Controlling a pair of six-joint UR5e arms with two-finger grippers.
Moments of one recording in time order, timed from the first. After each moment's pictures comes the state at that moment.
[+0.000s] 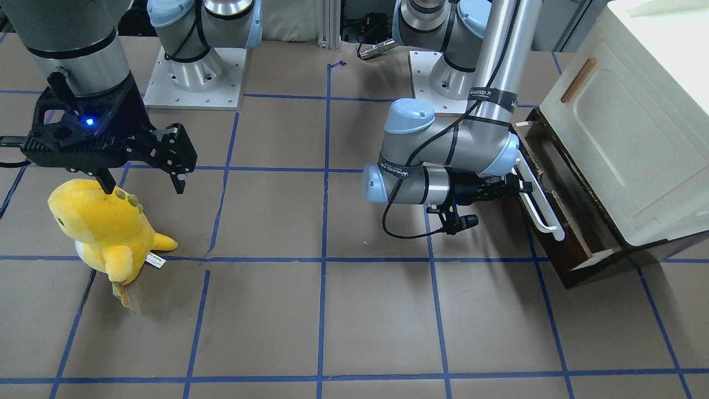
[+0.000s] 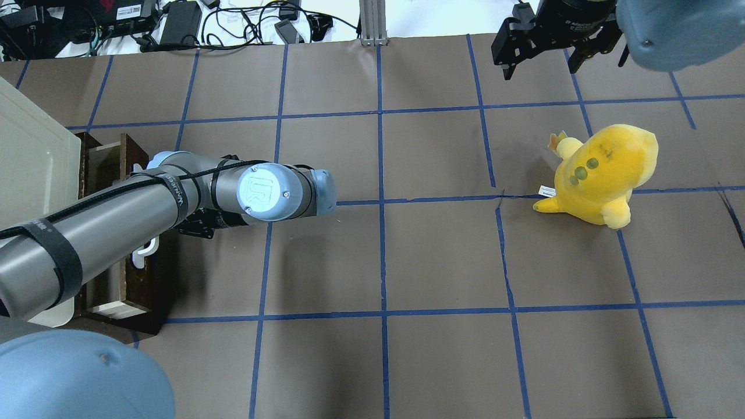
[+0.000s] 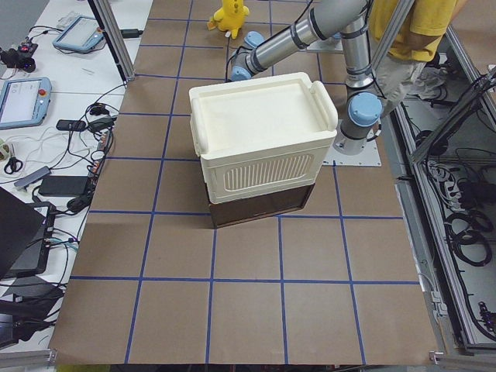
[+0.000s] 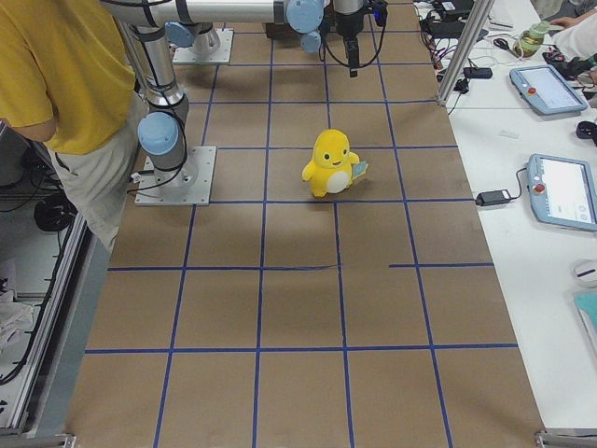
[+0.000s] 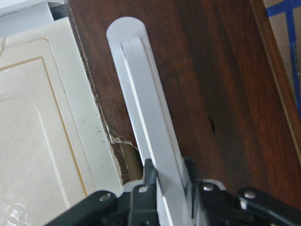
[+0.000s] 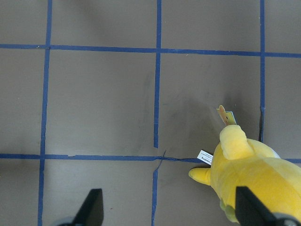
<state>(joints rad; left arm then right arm) -1.79 -2.03 -1.86 -1.96 2.85 -0.89 1.59 -1.46 1.47 -1.77 -1.60 -0.02</state>
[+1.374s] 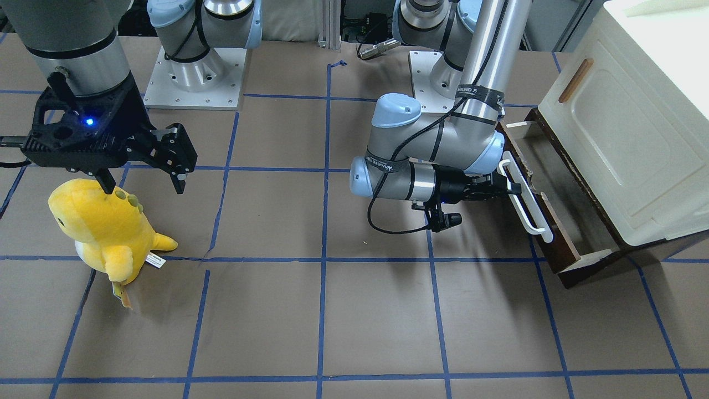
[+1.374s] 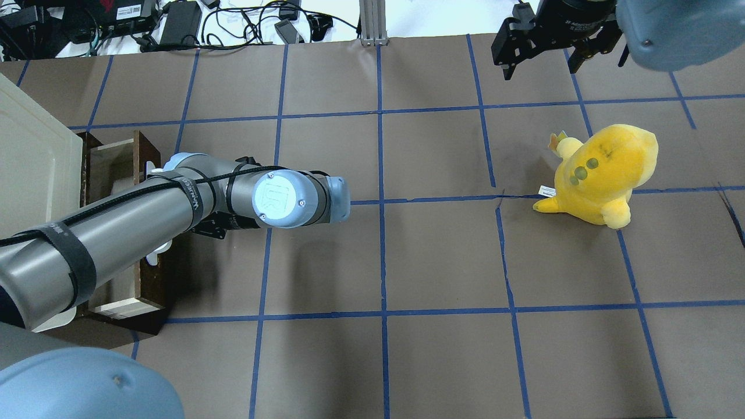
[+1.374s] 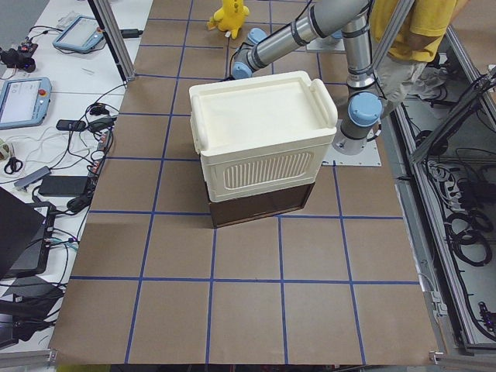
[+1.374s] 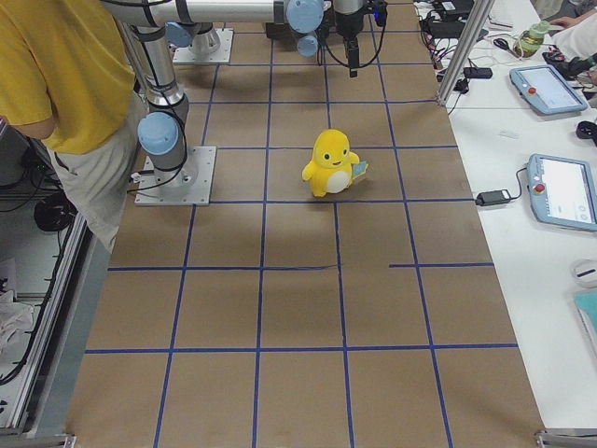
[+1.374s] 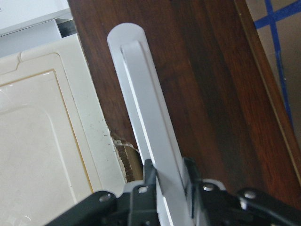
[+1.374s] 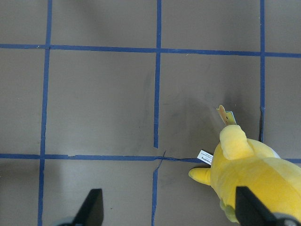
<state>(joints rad) -1.84 -2.04 -1.86 -1.95 2.86 -0.87 1.59 -1.46 1.47 -1.77 -1.60 -0.02</state>
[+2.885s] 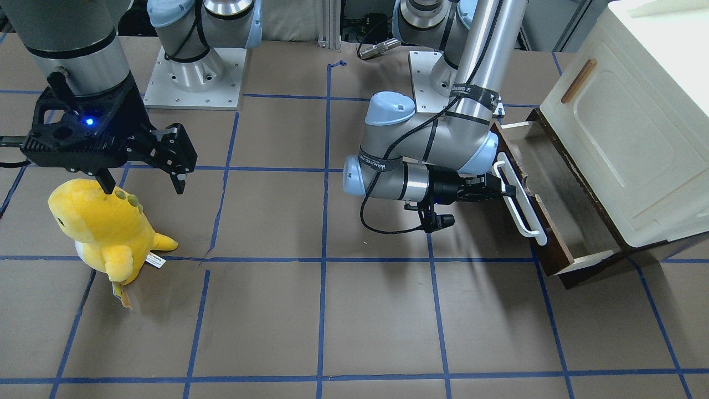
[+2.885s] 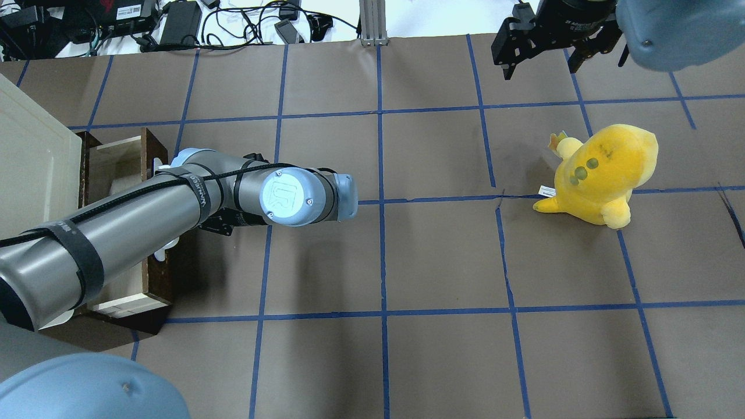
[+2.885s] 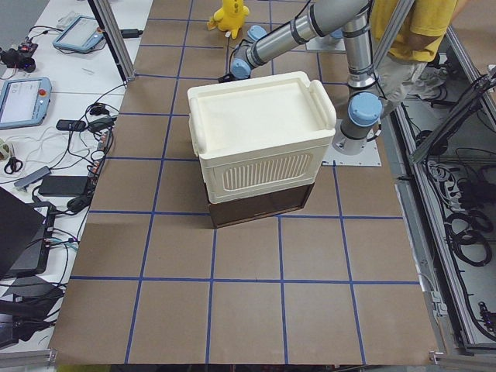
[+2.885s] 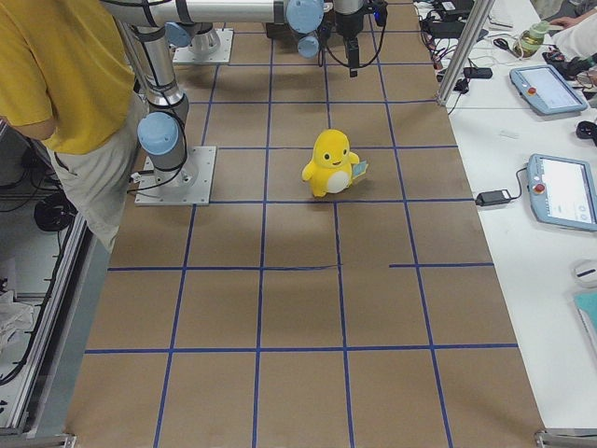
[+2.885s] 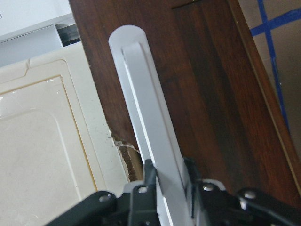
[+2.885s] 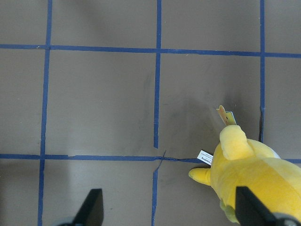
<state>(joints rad) -1.87 -2.04 -1.83 -1.96 2.85 -0.85 1.59 -1.46 1.47 -1.77 -1.60 -0.02</state>
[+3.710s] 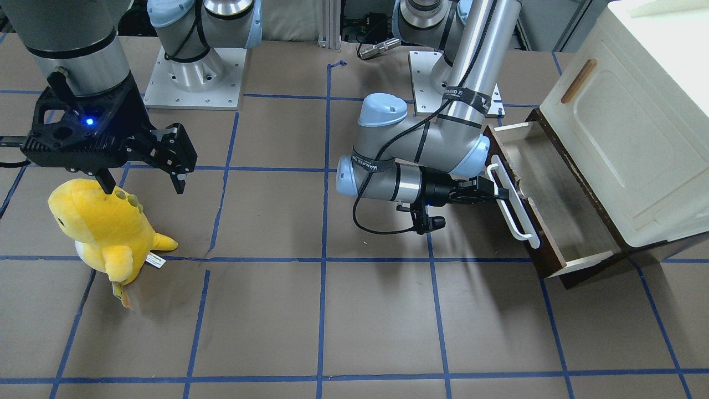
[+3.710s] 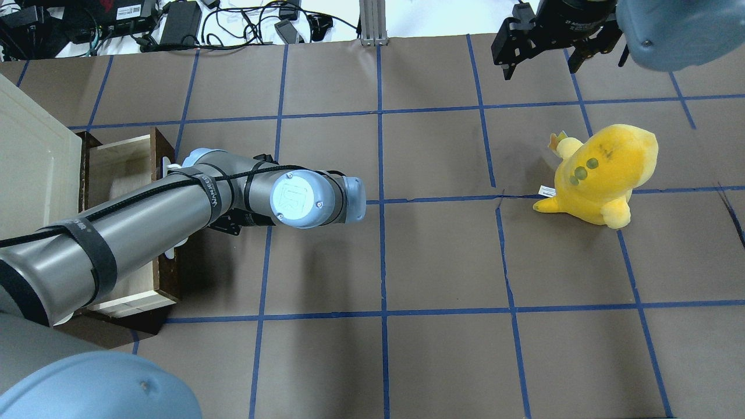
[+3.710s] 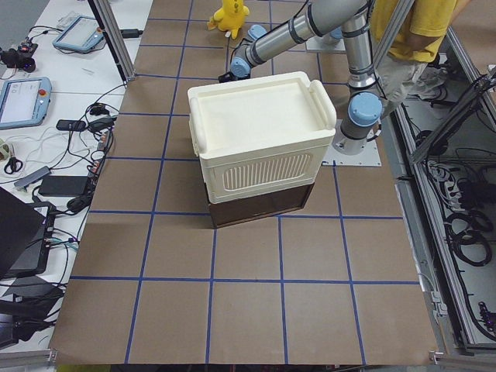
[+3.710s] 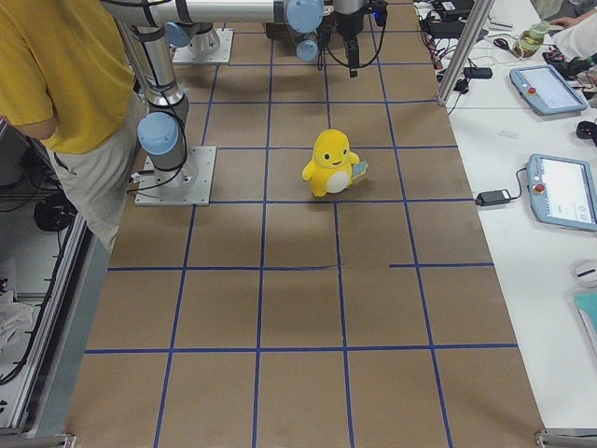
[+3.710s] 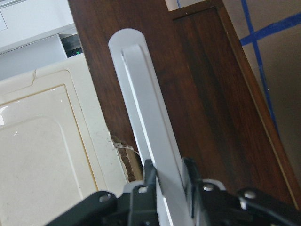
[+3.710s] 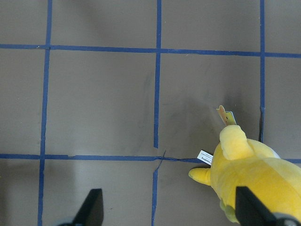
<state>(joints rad) -1.89 -2.06 -1.82 -1.95 2.85 -0.85 1.59 -1.46 1.47 -1.77 -1.60 -0.02</state>
